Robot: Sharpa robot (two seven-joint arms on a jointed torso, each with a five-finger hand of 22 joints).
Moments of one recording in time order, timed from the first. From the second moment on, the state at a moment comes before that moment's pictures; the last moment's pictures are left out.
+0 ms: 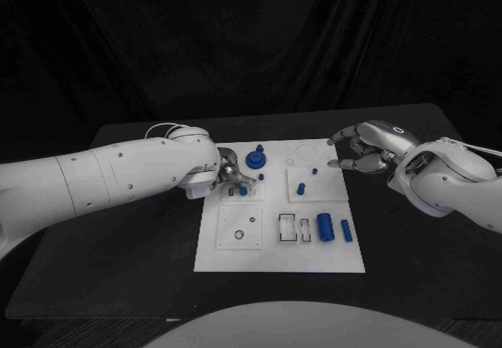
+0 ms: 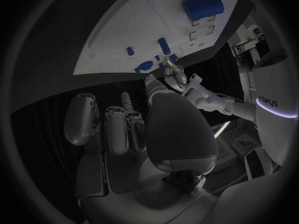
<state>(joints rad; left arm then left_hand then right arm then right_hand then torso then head) 1.33 -0.55 -0.21 1.32 -0.96 0.13 -0.59 1.03 0.09 0.01 0.28 0.05 1.01 0.04 0.37 1.11 1.47 -0.02 1.52 1.31 1.47 -0.06 1.54 1.31 0.09 1.32 0.05 1.32 1.31 1.32 -1.04 -0.25 1.62 -1.45 -0.50 -0.03 1.34 -0.11 0.13 0.28 0.11 0.76 0.11 0.21 0.17 1.47 0.00 1.54 1.31 1.47 -0.06 1.43 1.31 0.07 1.46 0.04 1.19 1.31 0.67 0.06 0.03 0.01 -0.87</state>
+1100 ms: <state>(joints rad) 1.33 -0.64 -0.22 1.46 -1.02 0.04 -0.57 1.09 0.09 -0.01 0.28 0.05 0.91 0.06 0.33 1.10 1.47 -0.01 1.52 1.31 1.47 -0.06 1.54 1.31 0.09 1.33 0.05 1.31 1.31 1.32 -1.04 -0.25 1.62 -1.45 -0.50 -0.03 1.33 -0.10 0.13 0.28 0.11 0.76 0.11 0.21 0.17 1.46 0.01 1.50 1.31 1.47 -0.06 1.42 1.31 0.07 1.45 0.05 1.17 1.31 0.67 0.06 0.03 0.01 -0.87</state>
